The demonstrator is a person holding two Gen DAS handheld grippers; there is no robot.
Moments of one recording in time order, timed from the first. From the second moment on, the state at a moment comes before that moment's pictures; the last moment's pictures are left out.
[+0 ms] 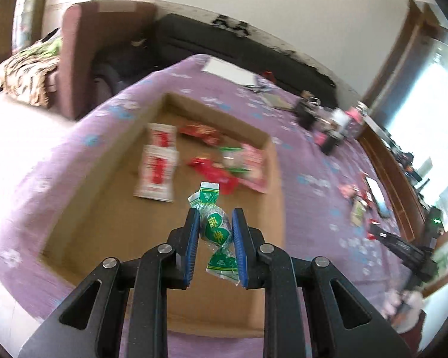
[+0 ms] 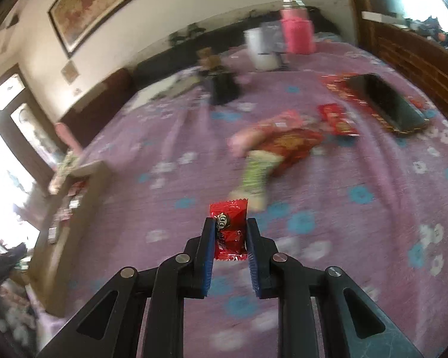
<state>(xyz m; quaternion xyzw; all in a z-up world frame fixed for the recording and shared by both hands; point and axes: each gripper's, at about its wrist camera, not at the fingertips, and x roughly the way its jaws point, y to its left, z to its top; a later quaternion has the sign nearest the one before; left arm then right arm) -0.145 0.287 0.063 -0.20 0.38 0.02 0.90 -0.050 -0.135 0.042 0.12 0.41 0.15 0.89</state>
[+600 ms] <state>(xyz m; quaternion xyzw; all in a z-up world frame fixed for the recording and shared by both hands) -0.092 0.336 0.022 -0.22 0.44 0.05 0.87 -0.047 0.121 0.055 -0.01 0.46 0.34 0.82</state>
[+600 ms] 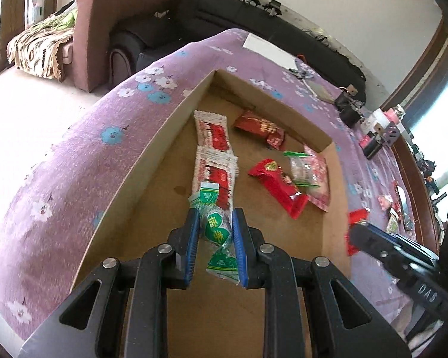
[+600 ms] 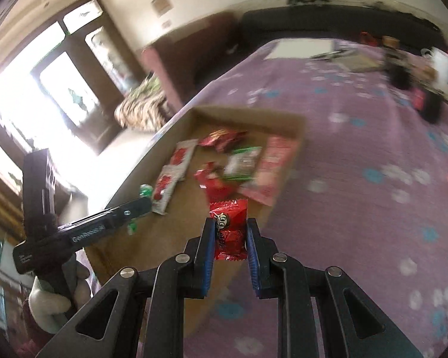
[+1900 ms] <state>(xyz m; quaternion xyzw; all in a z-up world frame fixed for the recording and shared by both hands) -0.156 0.238 0.078 -0.08 0.38 0.09 0.92 -0.063 0.037 0.067 0.04 0.42 0.29 0.86</state>
